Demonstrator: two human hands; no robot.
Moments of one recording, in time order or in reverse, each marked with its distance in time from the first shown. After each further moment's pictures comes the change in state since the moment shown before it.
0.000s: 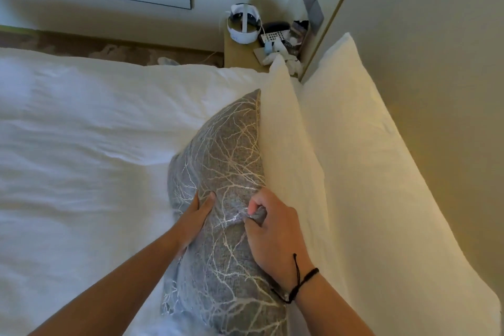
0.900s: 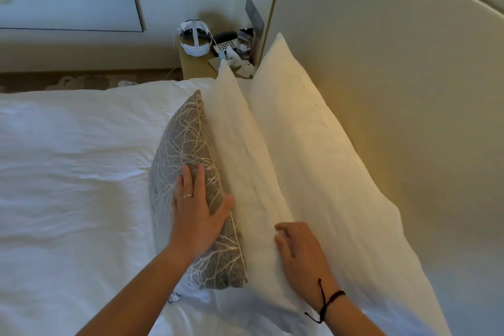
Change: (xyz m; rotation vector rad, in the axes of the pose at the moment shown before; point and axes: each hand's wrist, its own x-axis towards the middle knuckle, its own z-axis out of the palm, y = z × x) left_hand -0.090 0.029 0.076 0.739 0.361 0.612; right_hand -0.132 0.072 -0.054 -0.188 0.103 0.194
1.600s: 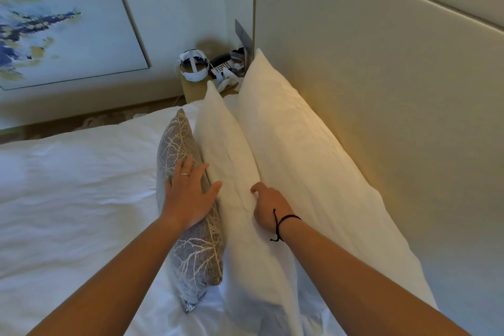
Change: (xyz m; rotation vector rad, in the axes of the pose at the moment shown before) left_hand 0.044 0.027 -0.024 0.417 -0.038 0.090; right_hand 0.088 -0.032 -0.009 -0.019 -0.256 0.076
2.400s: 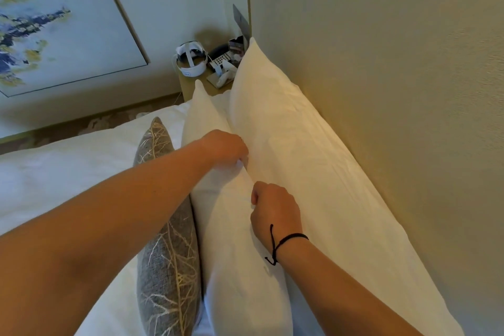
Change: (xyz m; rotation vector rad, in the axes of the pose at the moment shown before) left_hand 0.173 0.108 0.008 0.658 -0.472 0.563; right_hand 0.035 0.009 -0.036 -0.043 0.227 -0.059
